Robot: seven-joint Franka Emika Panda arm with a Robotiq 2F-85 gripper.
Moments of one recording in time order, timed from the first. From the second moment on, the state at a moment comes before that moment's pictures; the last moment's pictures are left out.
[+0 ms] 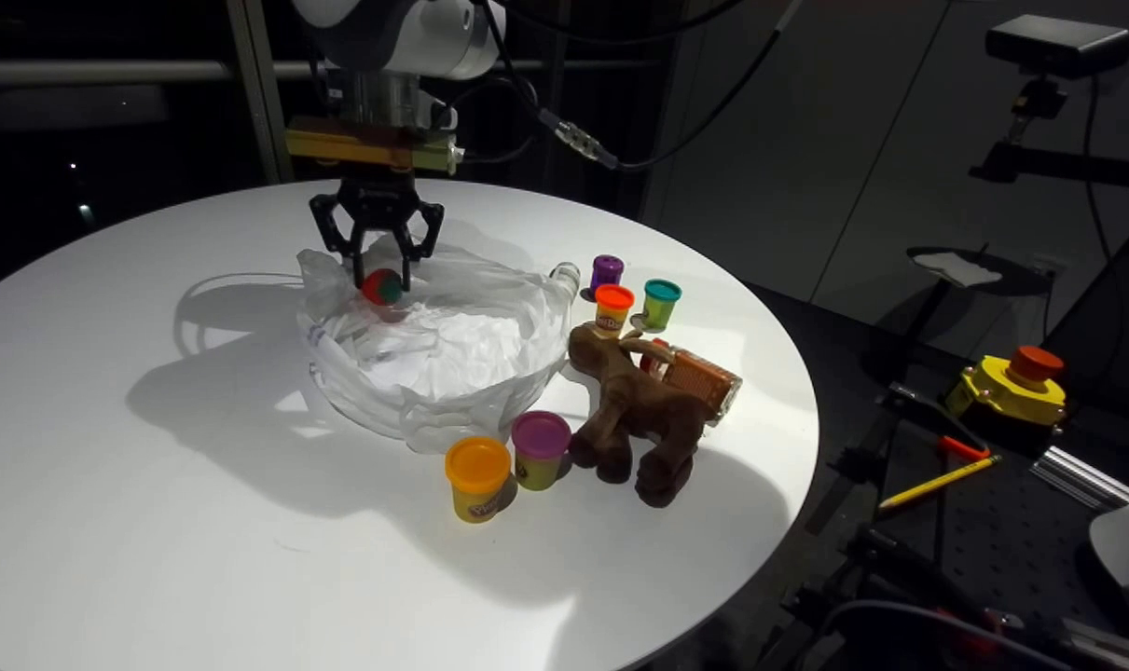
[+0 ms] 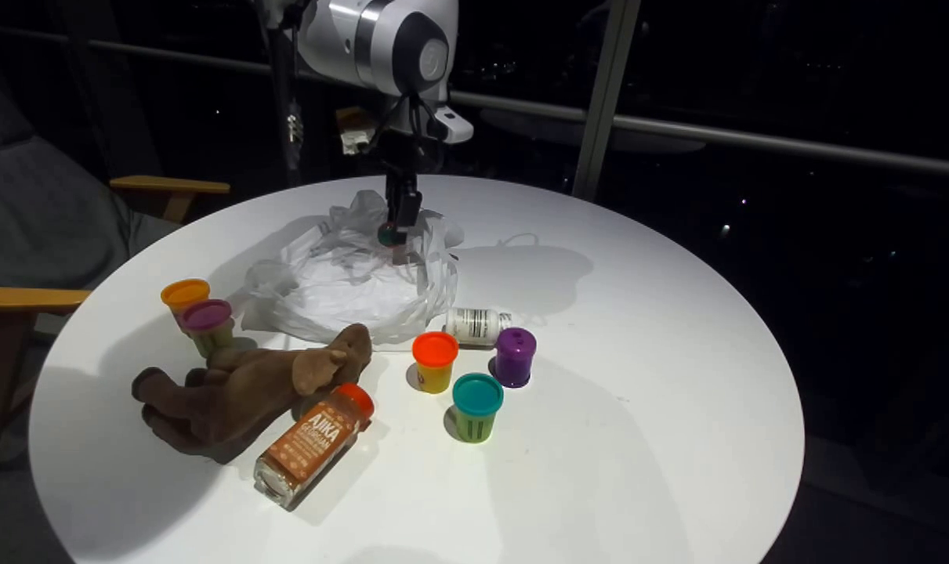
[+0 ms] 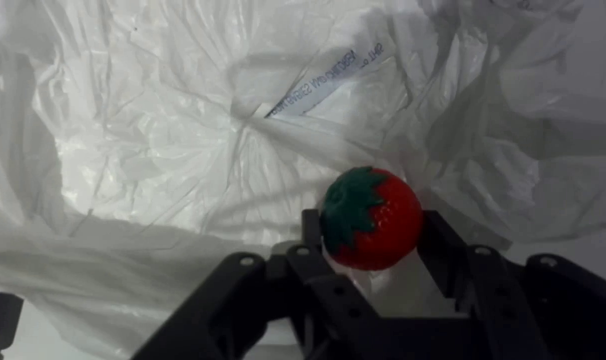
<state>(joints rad) 0.19 1.14 0.00 -0.90 0.11 1.99 0.88</state>
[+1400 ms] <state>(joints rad) 0.24 0.54 0.03 -1.84 0.27 2.46 0.93</state>
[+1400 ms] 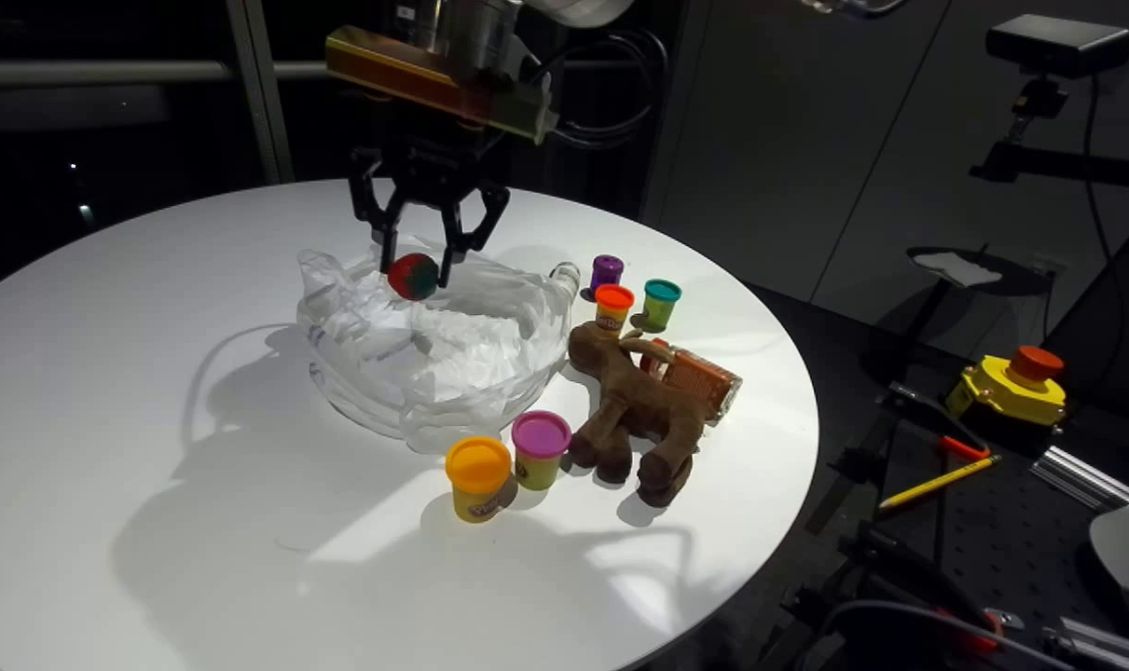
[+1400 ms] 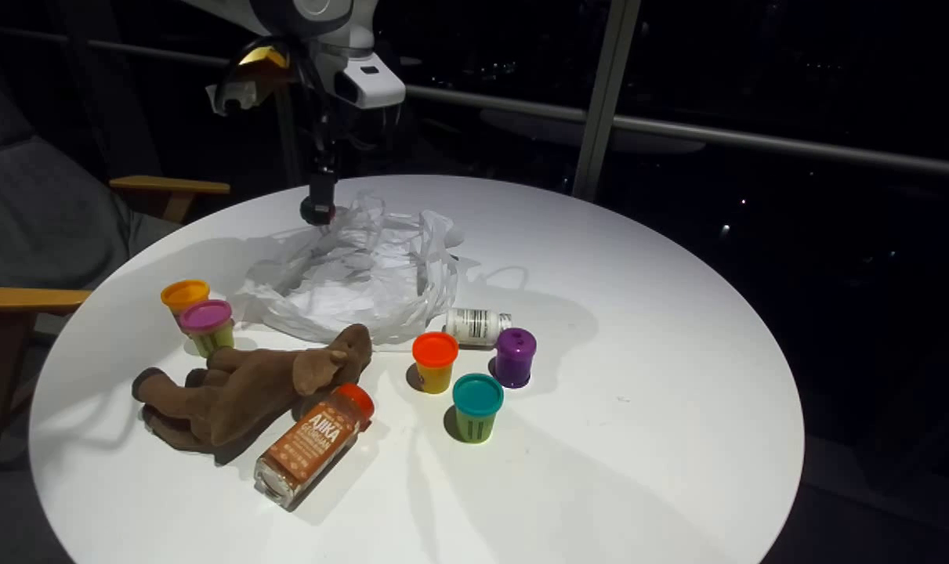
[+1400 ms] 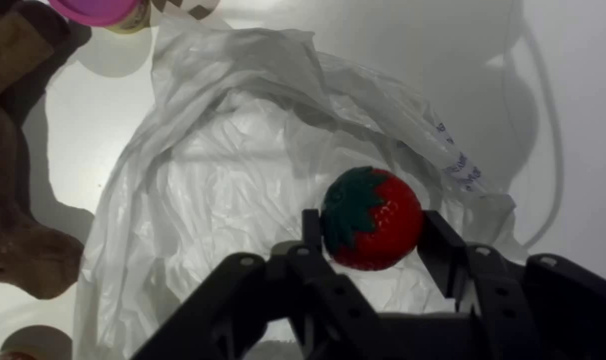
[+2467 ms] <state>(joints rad) 0.24 0.03 0.06 -2.64 0.29 2.64 1.05</state>
